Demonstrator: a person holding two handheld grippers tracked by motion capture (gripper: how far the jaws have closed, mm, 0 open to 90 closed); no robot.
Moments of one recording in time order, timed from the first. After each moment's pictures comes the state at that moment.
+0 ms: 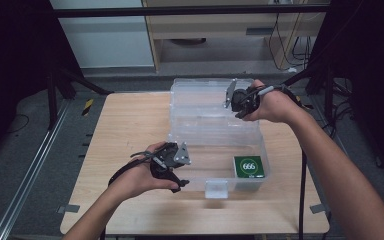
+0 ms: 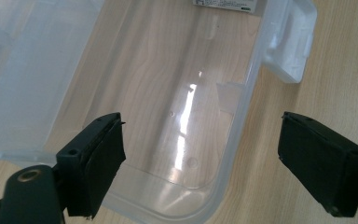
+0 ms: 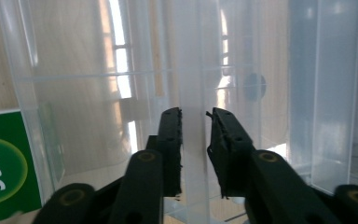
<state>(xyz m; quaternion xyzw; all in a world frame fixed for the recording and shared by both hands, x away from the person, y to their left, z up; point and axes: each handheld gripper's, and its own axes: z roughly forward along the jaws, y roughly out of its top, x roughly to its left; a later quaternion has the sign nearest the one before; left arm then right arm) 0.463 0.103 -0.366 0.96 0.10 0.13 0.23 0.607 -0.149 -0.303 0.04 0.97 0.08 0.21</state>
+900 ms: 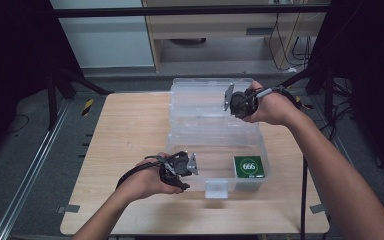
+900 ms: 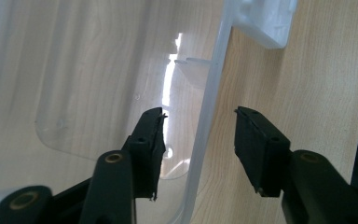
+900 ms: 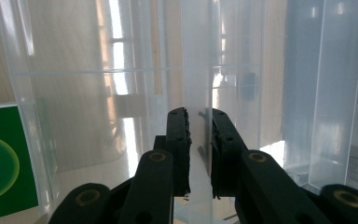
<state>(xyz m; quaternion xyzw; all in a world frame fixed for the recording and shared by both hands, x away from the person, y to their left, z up) 0.464 0.083 -0.393 0.98 0.05 0.09 0.15 0.603 -0.145 -0.306 0.03 0.97 0.07 0.23</state>
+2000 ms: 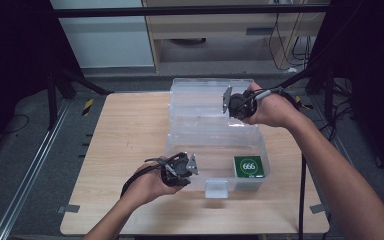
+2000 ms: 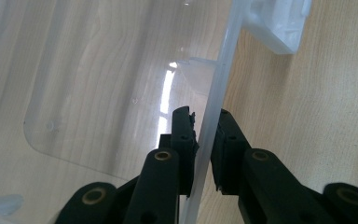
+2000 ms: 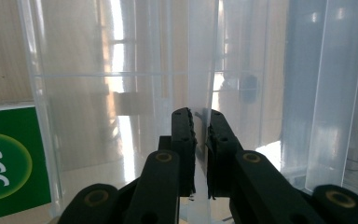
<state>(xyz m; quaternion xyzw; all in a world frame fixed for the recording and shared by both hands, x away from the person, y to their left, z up) 0.467 0.083 -0.404 0.98 0.07 0.09 0.17 0.593 -0.140 -0.303 0.02 0.97 0.06 0.23</state>
